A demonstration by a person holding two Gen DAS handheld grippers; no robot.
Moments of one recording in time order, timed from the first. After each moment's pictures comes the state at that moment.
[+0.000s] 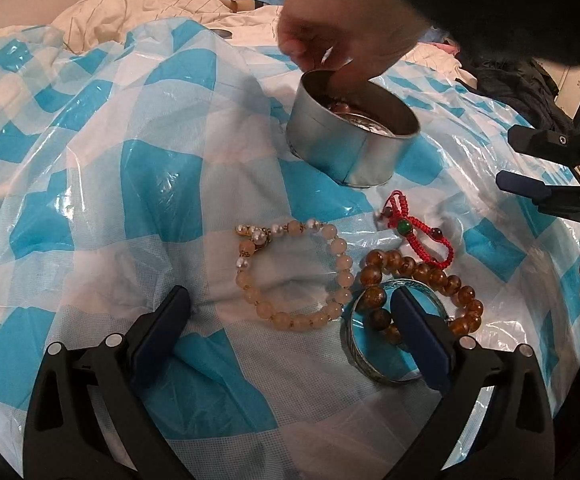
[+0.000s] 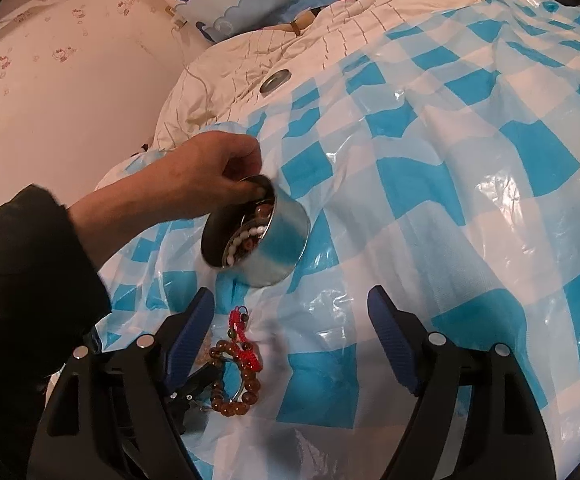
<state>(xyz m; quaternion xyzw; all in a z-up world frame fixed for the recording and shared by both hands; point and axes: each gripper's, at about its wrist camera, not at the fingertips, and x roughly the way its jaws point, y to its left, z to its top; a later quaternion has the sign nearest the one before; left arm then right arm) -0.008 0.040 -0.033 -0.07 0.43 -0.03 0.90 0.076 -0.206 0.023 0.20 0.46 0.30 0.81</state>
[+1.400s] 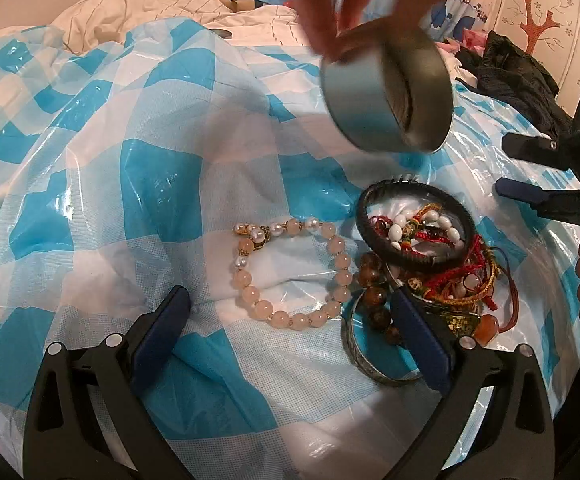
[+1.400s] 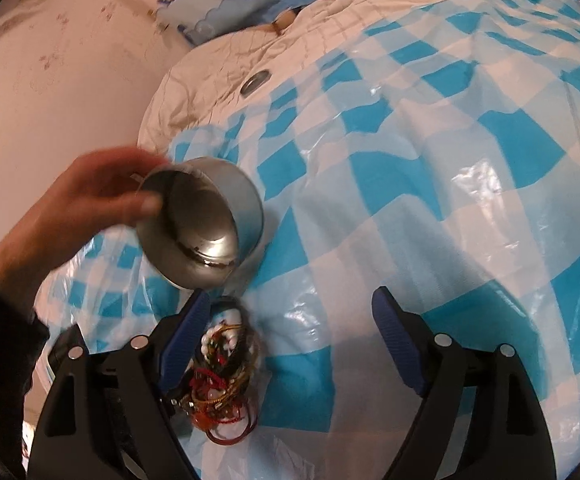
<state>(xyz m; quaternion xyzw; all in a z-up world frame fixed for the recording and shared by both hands) -0.006 0.040 -0.033 -0.07 0.43 -0.03 0.90 0.078 -0.211 0.017 0.19 0.47 0.27 0.82</state>
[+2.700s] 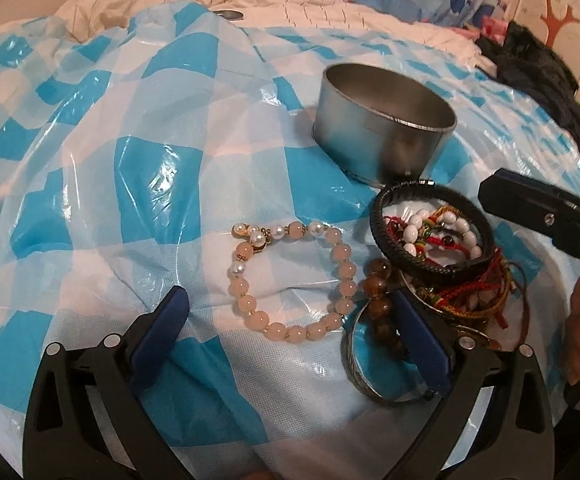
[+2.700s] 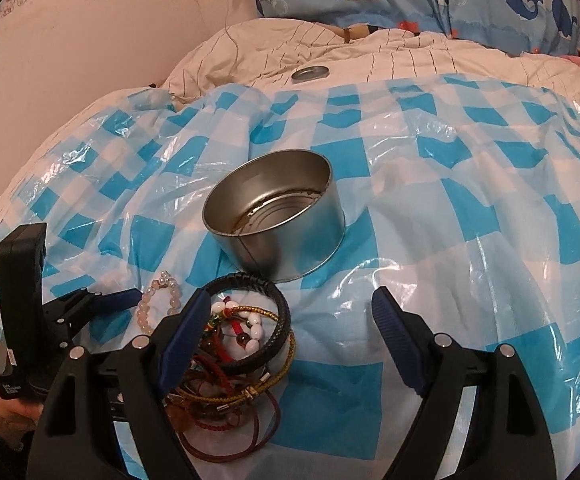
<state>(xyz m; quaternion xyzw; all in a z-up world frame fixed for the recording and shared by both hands) 0.014 0.032 -0.031 -0.05 0.47 0.00 0.88 0.054 -0.144 0.017 0.02 0.41 0.30 0.86</state>
